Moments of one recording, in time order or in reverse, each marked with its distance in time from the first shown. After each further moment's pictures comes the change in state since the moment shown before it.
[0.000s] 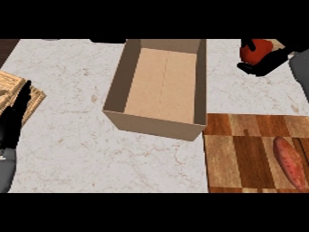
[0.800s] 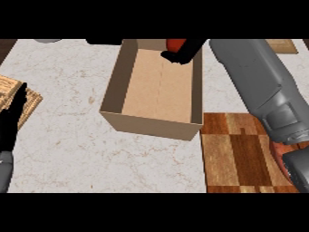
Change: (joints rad) left arm 0.020 -0.002 0.023 -0.010 -0.005 -0.001 0.000; right arm -0.325 0.313 -0.059 0.228 -0.079 0.141 0.297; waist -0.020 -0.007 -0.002
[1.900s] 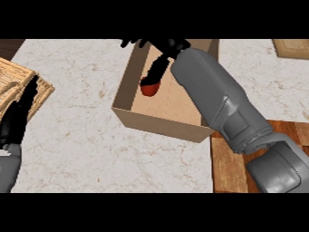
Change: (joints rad) left arm -0.047 -0.020 -0.033 -0.022 -0.017 -0.030 0.017; right arm -0.077 0.177 0.025 0.279 -0.040 -0.178 0.205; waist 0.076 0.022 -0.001
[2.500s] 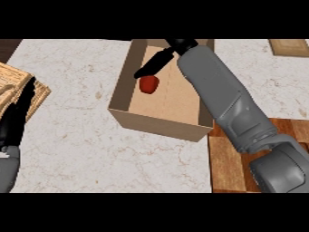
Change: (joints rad) left arm 0.014 -0.003 0.012 -0.001 -0.004 0.010 -0.005; right arm 0.028 -0.014 -0.152 -0.037 -0.183 -0.035 -0.127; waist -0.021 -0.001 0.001
